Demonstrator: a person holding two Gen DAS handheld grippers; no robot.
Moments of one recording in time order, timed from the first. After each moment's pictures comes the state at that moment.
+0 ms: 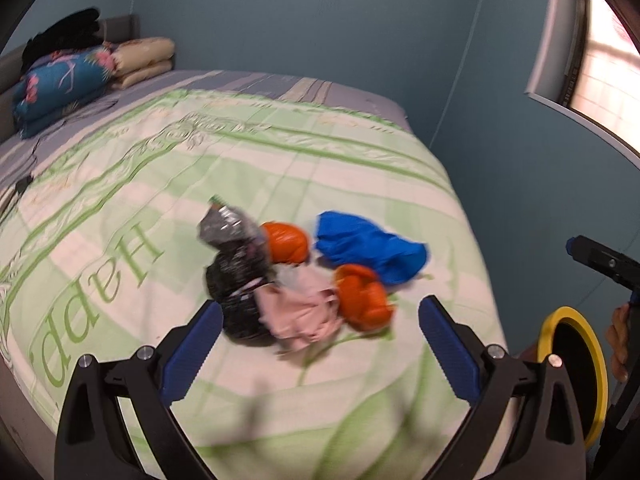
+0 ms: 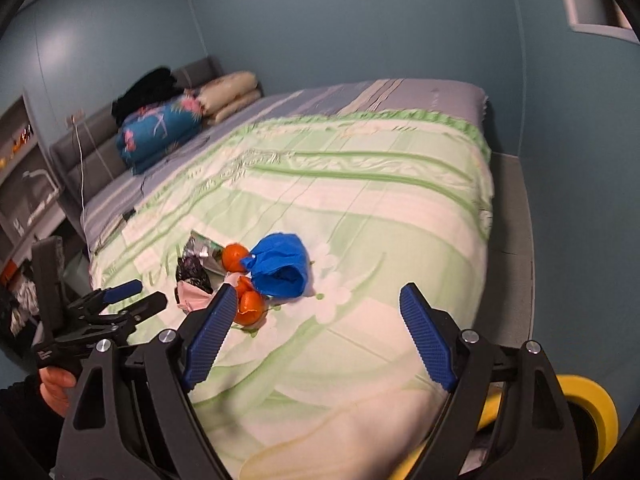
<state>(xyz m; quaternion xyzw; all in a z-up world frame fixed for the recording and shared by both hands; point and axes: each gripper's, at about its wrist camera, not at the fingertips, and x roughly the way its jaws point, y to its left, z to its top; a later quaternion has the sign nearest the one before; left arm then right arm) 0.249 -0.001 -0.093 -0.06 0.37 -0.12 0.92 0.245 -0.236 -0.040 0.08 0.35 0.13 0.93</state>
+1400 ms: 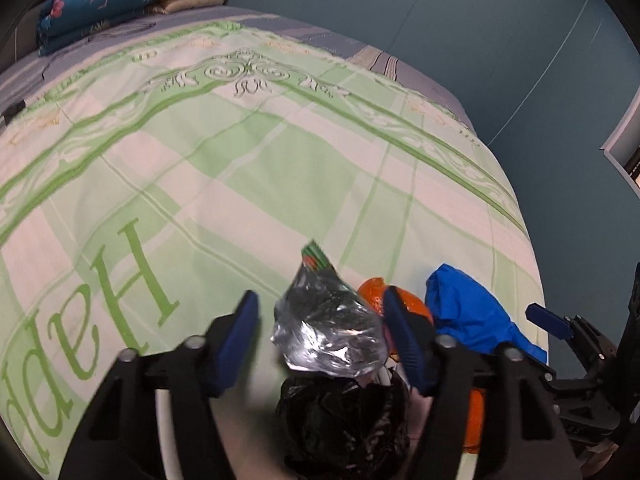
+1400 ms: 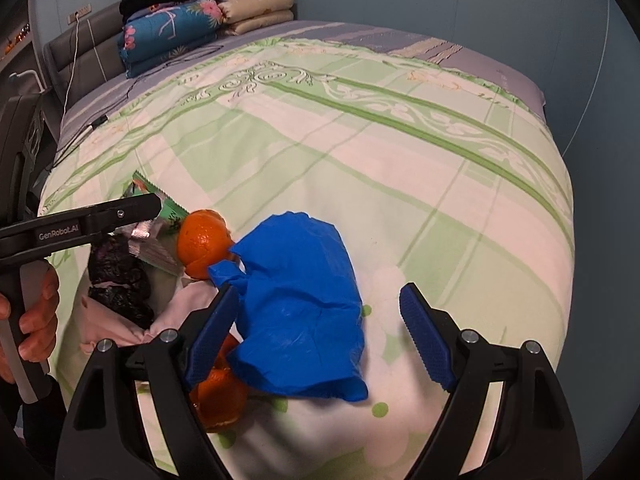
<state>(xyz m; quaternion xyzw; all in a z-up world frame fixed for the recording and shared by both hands) 0.398 0.059 -0.154 -0.16 0.45 -0.08 0.88 0.393 -0.121 -0.135 -0.05 0.44 0.15 0.89</state>
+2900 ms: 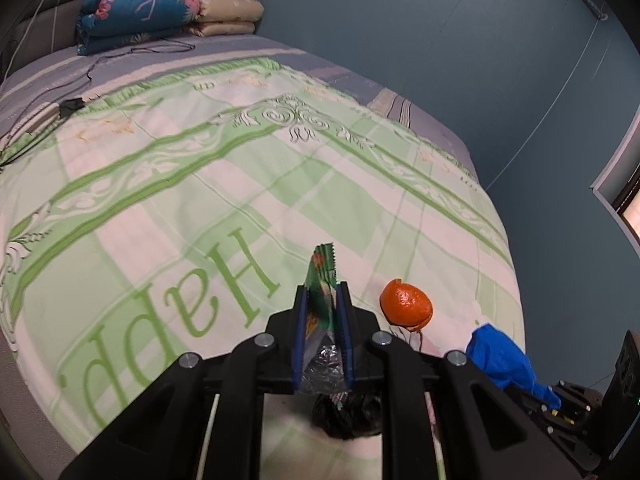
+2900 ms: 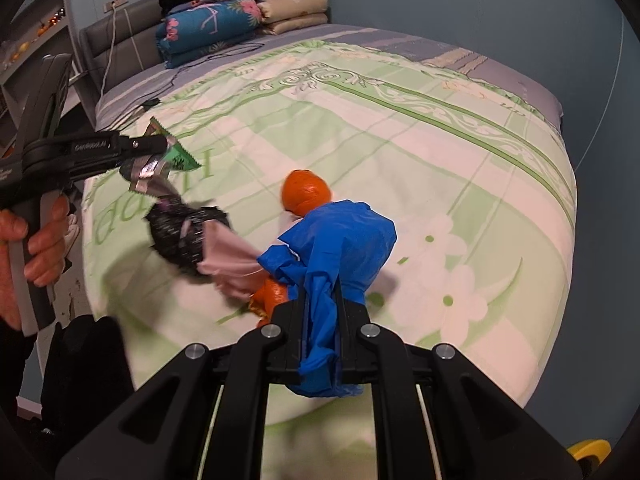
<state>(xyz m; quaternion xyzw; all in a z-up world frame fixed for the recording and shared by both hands) 0.316 0.131 -0.095 -0.19 0.39 -0.04 0.90 0.282 -0.094 -0.095 -0.06 0.42 0.20 0.88</state>
